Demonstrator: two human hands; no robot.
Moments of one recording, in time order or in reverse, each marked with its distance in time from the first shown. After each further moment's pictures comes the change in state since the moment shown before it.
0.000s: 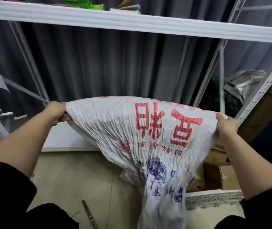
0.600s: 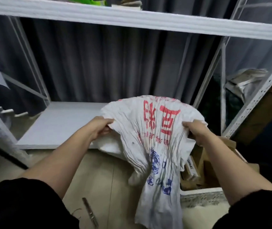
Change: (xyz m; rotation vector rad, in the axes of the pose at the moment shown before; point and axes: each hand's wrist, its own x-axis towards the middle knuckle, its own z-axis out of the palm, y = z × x) left_hand -0.054 -0.031 0.101 0.026 -0.355 -0.058; right_hand -0.052 0.016 0.051 -0.154 -0.496 0.045
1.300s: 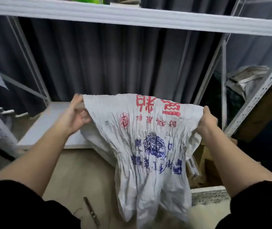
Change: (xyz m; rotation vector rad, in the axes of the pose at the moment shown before) left_hand -0.006 0.009 -0.072 -0.546 -0.119 0.218; right_hand -0.015 -0.031 -0.005 0.620 0.283 0.064
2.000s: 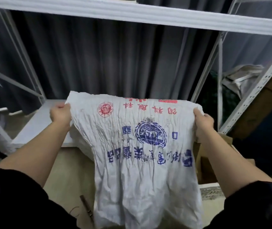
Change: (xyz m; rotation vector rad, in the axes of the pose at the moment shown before) left_hand 0.029 -0.016 -0.014 0.393 0.715 0.130; right_hand 0.030 0.021 -0.018 -0.367 0.001 -0.146
